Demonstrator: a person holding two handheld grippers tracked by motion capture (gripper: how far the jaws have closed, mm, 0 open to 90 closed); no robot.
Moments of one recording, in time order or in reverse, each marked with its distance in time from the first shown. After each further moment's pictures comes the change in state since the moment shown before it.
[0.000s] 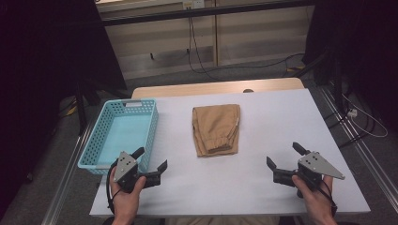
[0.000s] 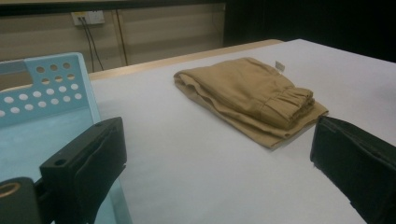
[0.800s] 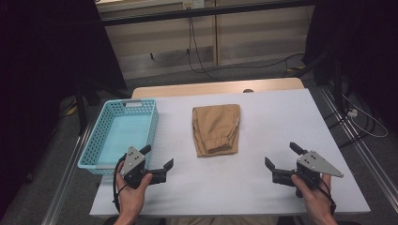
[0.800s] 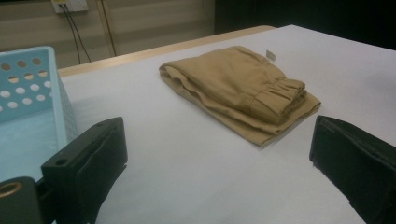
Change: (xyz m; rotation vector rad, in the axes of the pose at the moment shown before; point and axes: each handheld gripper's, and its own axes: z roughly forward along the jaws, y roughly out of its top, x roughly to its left) left arm -0.011 0.006 0.019 0.065 -0.039 0.030; right arm 0.000 -0.001 0.003 0.007 0.041 0.011
